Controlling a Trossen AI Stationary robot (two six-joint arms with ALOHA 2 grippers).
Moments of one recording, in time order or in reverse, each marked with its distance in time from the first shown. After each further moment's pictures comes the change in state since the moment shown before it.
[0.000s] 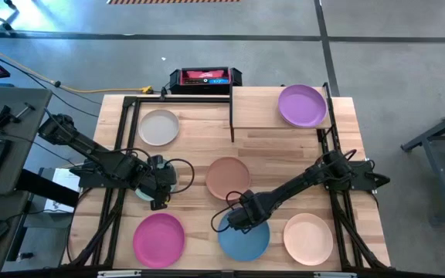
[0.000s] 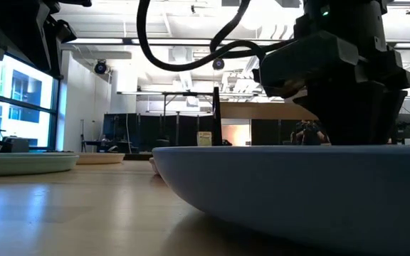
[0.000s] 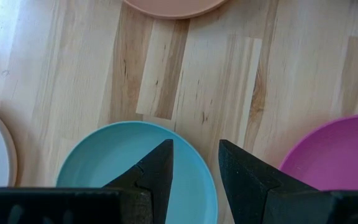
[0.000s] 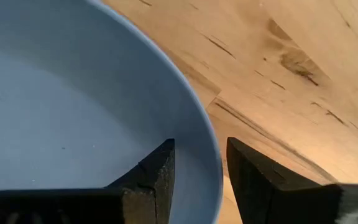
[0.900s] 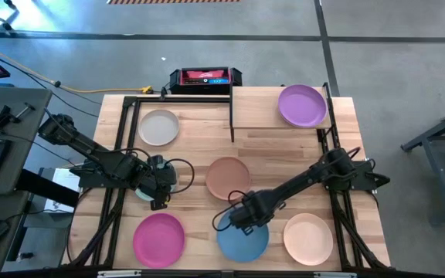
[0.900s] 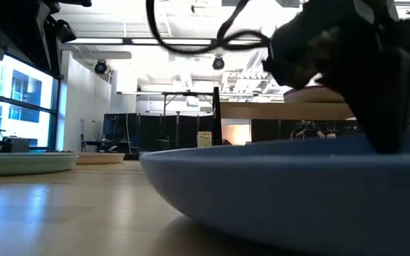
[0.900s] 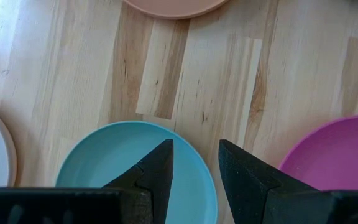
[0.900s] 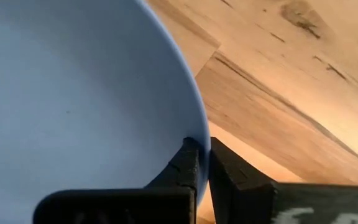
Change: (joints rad) left arm 0.000 0.000 0.000 0.000 0.000 -0.003; right arm 0.000 -0.043 0.000 -0.042 -0.118 0.022
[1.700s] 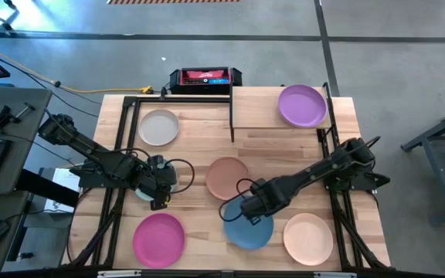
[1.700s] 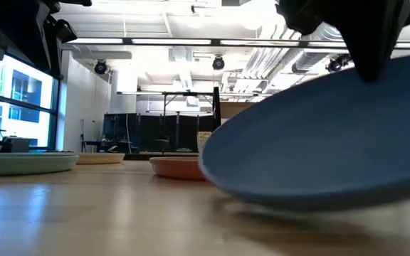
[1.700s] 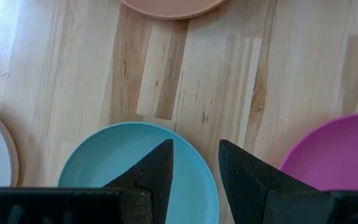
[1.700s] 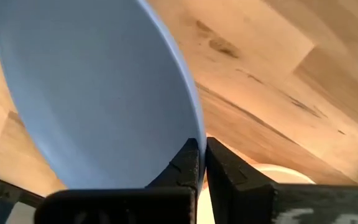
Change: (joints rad) left arm 0.000 0.000 0.000 0.000 0.000 0.017; right arm -0.008 -0.205 -0.001 -0.125 0.110 0.044
